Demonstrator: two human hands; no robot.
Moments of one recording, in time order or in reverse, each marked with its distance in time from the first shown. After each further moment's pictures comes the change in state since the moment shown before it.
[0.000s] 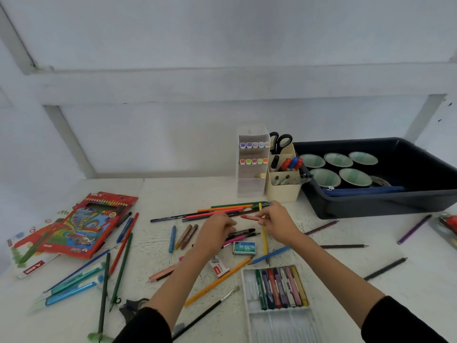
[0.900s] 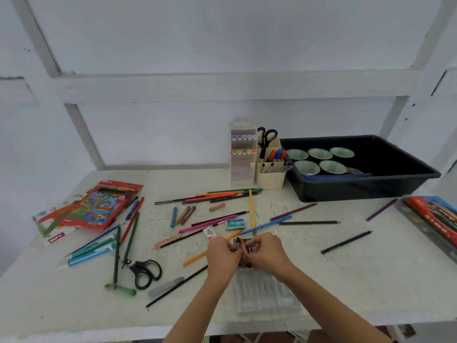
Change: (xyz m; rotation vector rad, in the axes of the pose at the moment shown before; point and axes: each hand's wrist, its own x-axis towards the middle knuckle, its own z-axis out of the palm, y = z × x) left_hand -0.121 0.086 0.024 -0.351 0.126 -0.518; right_hand -0.150 -0.037 0.008 0.358 -0.096 0.218
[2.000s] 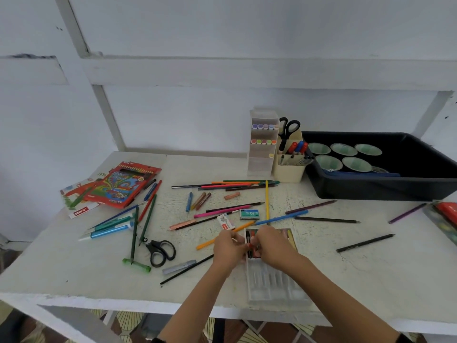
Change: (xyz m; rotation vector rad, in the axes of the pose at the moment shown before) left_hand 0.001 -0.020 -0.006 -0.206 -0.065 -0.115; right_hand 0.019 0.001 0.014 -0.626 -0.207 -0.234
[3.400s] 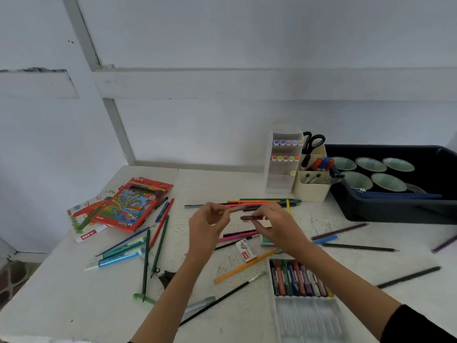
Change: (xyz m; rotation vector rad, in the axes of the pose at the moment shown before) left_hand 0.072 0.021 -0.095 -0.215 0.262 0.491; right_hand 0.096 -0.001 -0.026 0.116 0.625 -0.572
